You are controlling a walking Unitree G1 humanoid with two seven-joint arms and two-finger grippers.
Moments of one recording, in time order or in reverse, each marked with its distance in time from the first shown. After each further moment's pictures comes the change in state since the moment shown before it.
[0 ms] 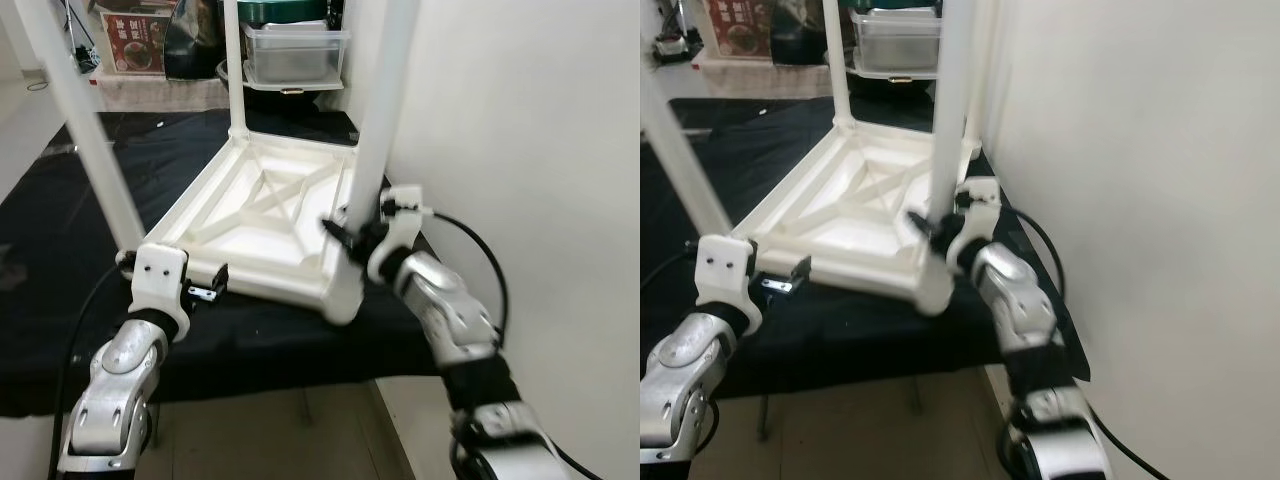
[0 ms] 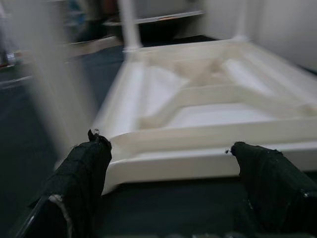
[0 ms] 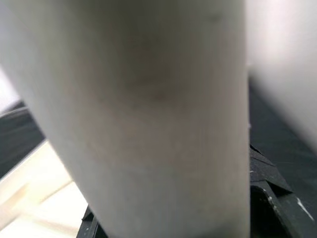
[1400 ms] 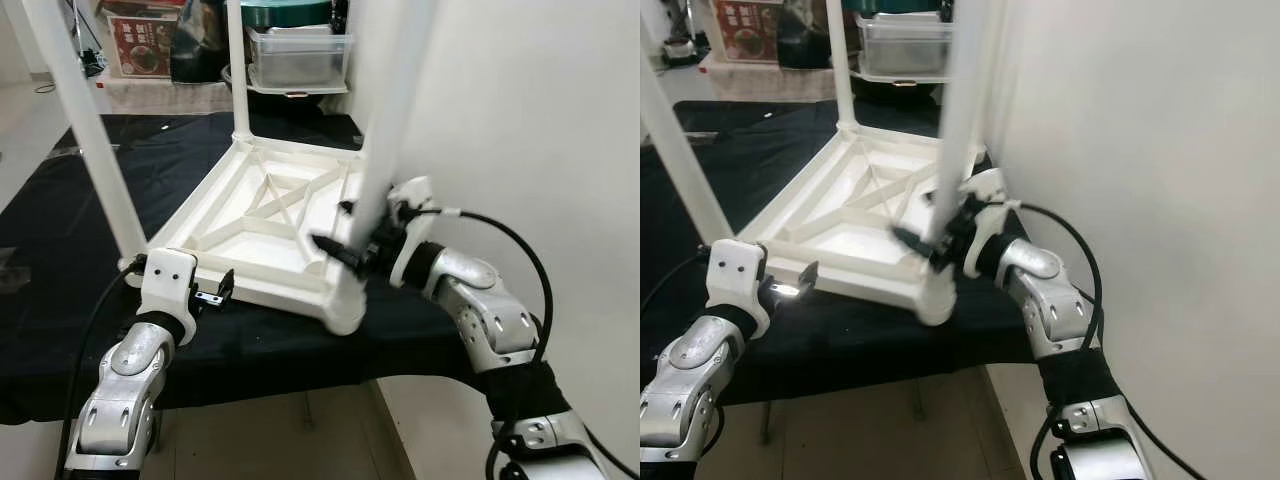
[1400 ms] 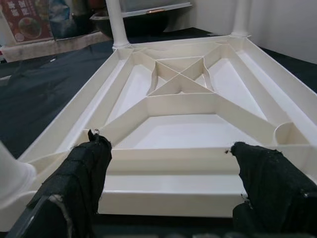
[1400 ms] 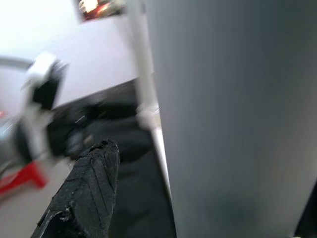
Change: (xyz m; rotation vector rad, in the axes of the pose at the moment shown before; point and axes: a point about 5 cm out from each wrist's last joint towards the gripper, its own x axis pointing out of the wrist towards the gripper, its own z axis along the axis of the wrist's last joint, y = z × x) left arm 0.006 -0.005 -0.003 0.011 0.005 -0.025; right arm -0.042 0.057 0.020 -0.198 -0.052 1.094
